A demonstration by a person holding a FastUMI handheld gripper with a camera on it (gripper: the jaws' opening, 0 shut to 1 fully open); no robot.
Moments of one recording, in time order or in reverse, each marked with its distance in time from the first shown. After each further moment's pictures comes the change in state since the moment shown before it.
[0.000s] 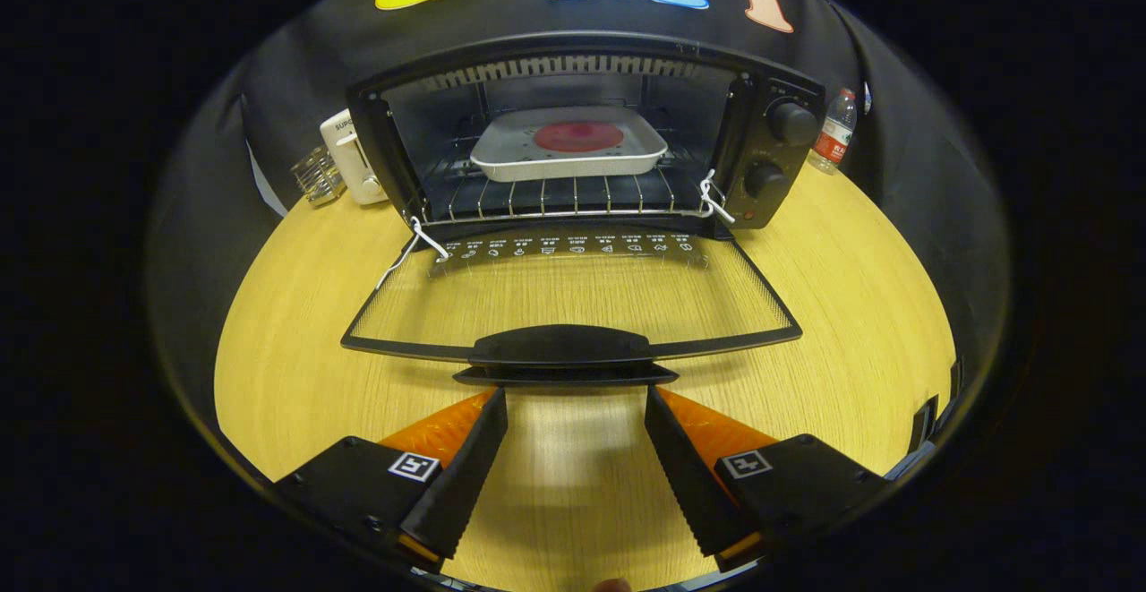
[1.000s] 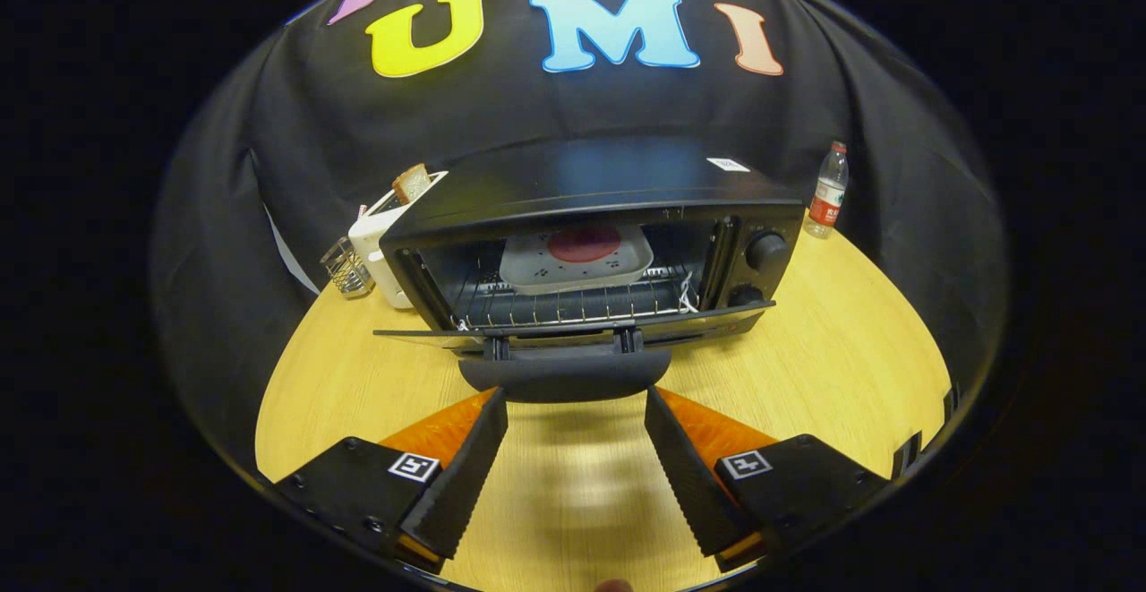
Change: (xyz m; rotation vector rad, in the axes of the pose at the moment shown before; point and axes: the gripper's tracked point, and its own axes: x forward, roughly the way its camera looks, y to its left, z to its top) arm -0.051 0.001 0.065 0.019 -0.247 0.040
